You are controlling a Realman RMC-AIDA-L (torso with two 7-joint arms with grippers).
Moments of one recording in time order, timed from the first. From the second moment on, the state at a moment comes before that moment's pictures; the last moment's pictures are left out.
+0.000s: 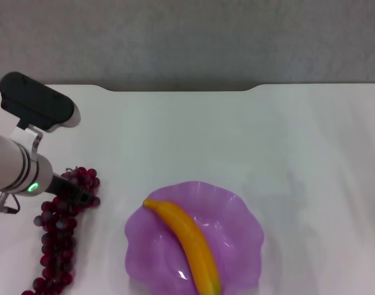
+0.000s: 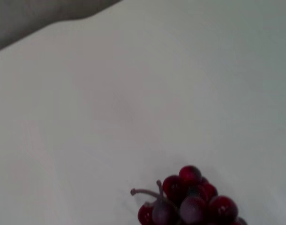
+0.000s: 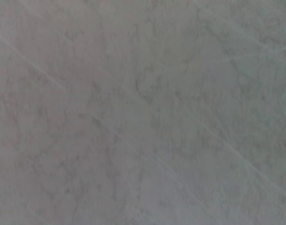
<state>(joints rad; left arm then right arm) -0.51 -2.03 -1.52 -1.19 2.87 -1.05 0.16 0.01 2.01 -1.70 -1.38 0.23 -0.08 0.18</state>
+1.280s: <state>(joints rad) -0.58 -2.02 -1.52 -0.98 2.87 -0.96 0.15 0.01 2.01 -1.71 -1.39 0.23 -0.08 0.18</state>
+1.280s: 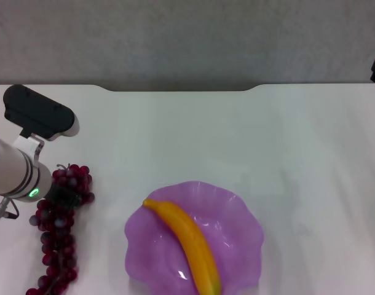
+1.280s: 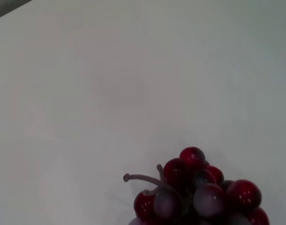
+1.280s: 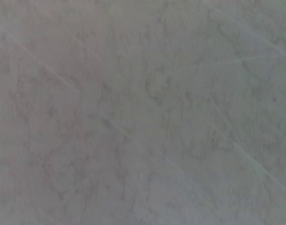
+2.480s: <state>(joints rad) -0.47 -2.02 -1.52 -1.27 2.87 -1.05 0.16 0.01 2.01 -1.71 -1.39 0.23 -0.08 0.18</state>
